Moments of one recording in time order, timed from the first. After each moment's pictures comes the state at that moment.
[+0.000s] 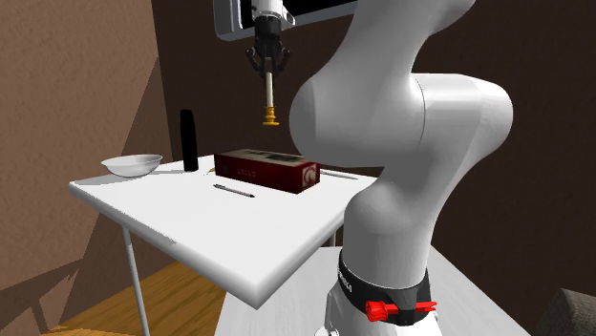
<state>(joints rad) 0.04 -0.12 0.27 -1.78 0.06 1.56 0.32</state>
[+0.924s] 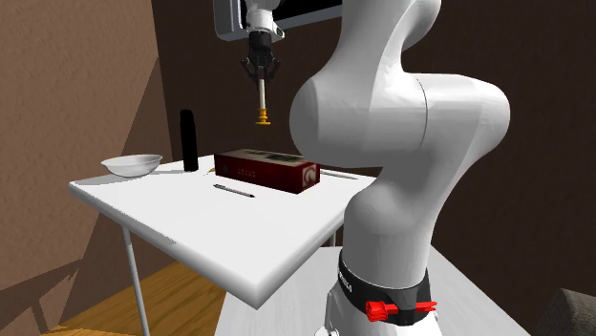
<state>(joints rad) 0.08 0.29 0.29 -1.29 -0.04 1.47 0.38</state>
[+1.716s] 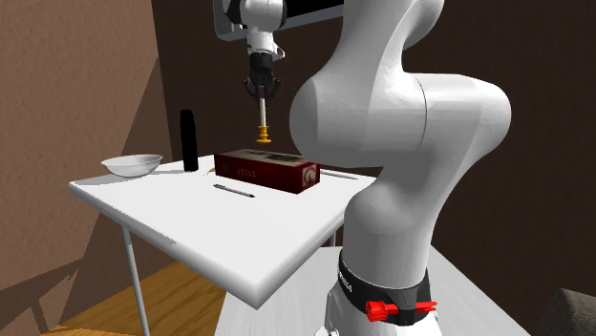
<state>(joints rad) 0.07 0.26 0.29 -1.49 -0.04 1.64 0.37</state>
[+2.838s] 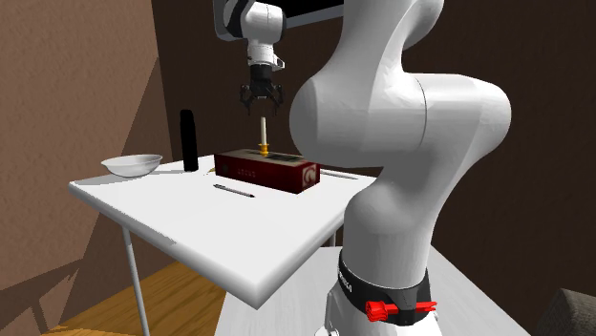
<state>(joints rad) 0.07 0.26 0.29 -1.58 -0.04 1.73 0.38</state>
